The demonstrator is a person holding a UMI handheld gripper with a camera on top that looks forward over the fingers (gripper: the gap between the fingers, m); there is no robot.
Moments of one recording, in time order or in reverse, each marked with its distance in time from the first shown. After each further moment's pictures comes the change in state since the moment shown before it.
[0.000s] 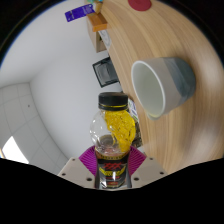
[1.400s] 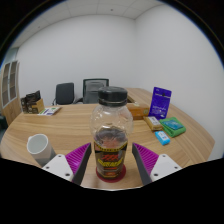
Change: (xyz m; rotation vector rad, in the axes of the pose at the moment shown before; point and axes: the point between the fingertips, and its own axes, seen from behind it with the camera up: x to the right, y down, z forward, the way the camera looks) arm -0.020 -0.329 -0.162 0.213 0.738 -1.793
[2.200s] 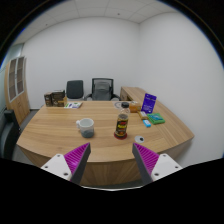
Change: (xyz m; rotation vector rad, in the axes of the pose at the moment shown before) arm -0.067 -0.002 -0.345 -0.079 0.011 -0.042
